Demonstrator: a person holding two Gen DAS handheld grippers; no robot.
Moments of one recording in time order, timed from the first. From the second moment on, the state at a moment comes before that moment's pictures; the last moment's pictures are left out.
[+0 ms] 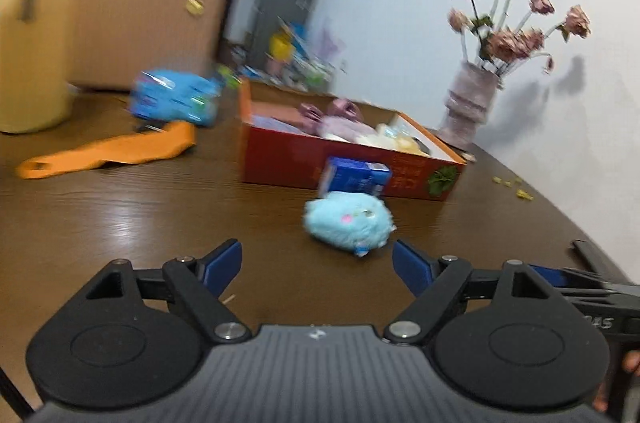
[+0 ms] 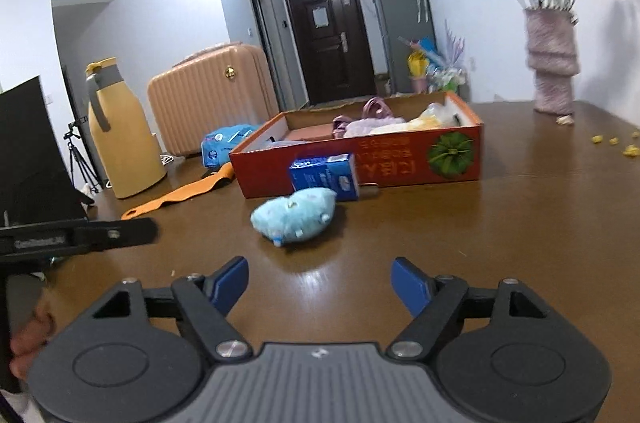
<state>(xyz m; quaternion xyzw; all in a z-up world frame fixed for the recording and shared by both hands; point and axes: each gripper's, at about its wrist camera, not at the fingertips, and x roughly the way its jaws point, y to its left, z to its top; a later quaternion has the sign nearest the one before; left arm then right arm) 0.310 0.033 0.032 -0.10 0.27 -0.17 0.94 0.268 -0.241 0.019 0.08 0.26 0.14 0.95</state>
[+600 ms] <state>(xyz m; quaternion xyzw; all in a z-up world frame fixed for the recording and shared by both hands) 0.431 0.018 -0.021 -0.19 0.36 -0.27 0.87 0.426 -0.232 -0.022 0.20 0.33 0.20 0.90</state>
